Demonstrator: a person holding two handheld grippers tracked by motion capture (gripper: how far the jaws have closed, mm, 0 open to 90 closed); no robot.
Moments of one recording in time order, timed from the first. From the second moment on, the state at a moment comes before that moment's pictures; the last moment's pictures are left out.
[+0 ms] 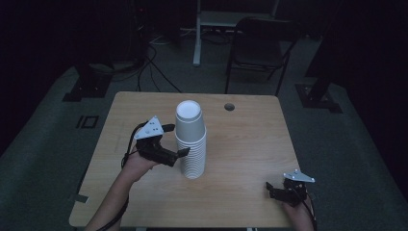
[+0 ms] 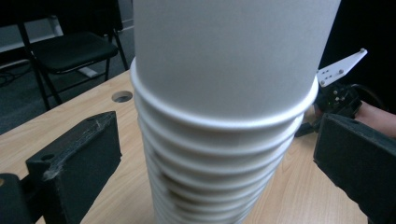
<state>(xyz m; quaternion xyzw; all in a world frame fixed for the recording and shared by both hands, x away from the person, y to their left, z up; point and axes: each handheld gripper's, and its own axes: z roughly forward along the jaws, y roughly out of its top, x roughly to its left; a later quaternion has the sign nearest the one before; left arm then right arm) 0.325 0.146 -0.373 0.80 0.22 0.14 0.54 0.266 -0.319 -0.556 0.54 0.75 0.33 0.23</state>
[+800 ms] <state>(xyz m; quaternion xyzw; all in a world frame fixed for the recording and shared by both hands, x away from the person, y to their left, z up) 0.335 0.136 -0.380 0.79 0.22 0.13 0.56 0.266 -0.318 -0.556 0.53 0.75 0.33 0.23</state>
